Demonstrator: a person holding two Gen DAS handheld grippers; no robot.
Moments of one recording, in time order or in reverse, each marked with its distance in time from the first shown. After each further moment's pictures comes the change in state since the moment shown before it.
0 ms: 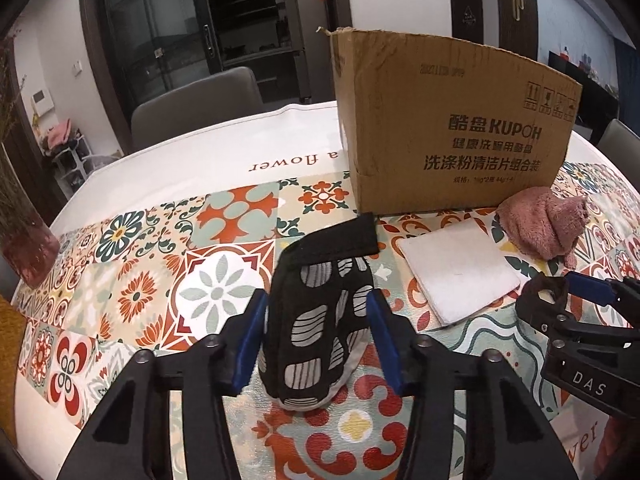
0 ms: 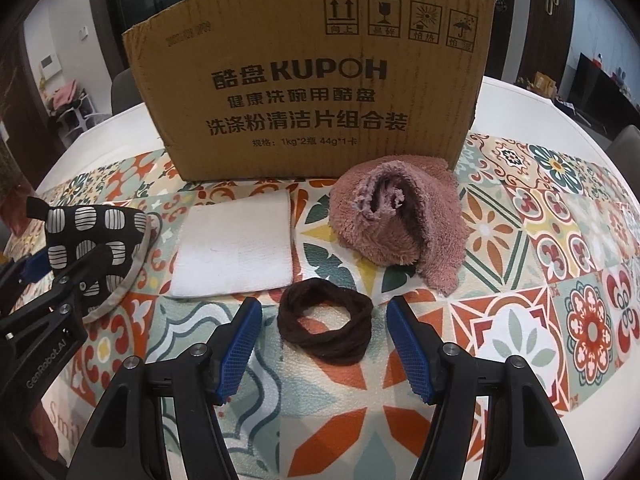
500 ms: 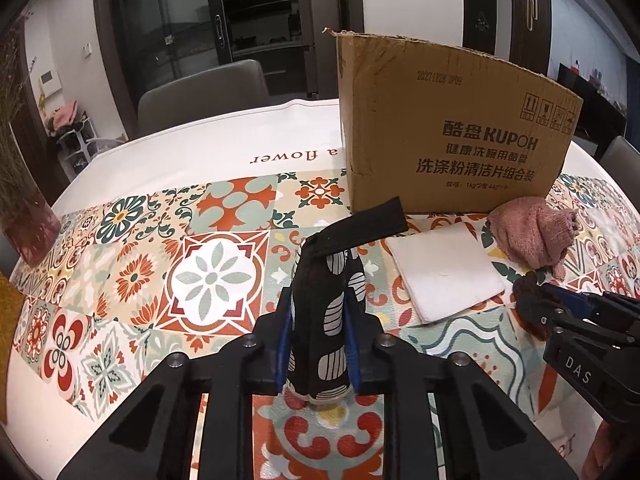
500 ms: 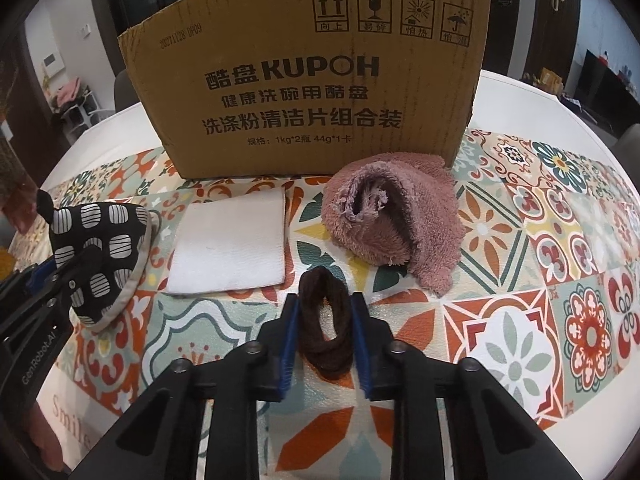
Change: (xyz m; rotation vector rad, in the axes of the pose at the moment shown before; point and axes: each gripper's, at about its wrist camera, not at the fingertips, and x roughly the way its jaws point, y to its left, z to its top) left arm -0.013 -0.008 -0.003 -0.059 0.019 -0.010; right arm -0.002 -0.008 0.003 -0.015 0.023 0.029
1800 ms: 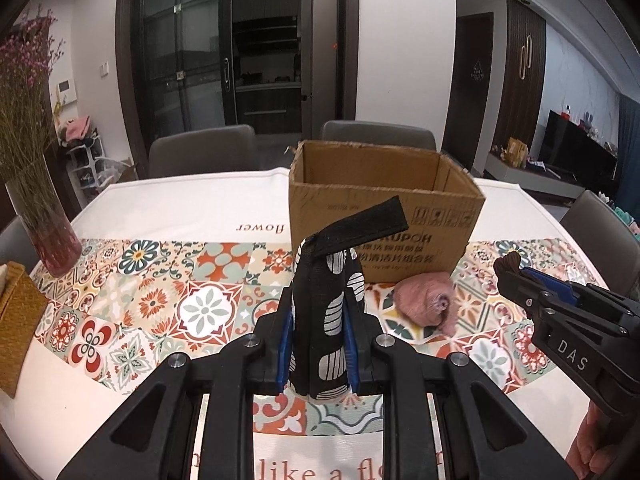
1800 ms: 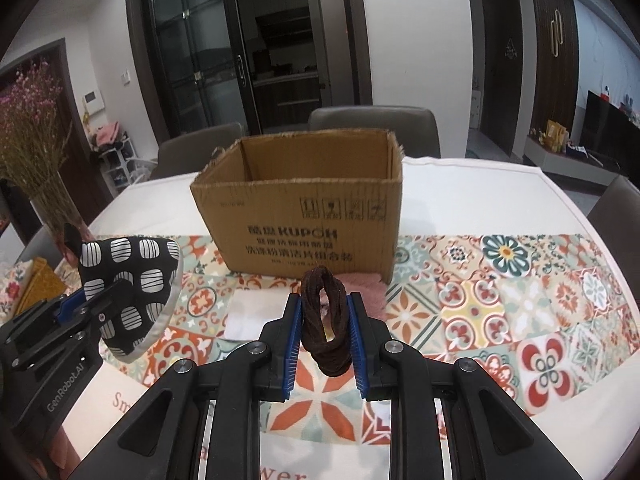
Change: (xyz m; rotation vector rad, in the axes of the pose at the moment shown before) left arm -0.133 -0.052 0.036 -0.074 -0.151 -0.034; right arm -0.143 -0.042 0.031 -0.037 -0.245 0.085
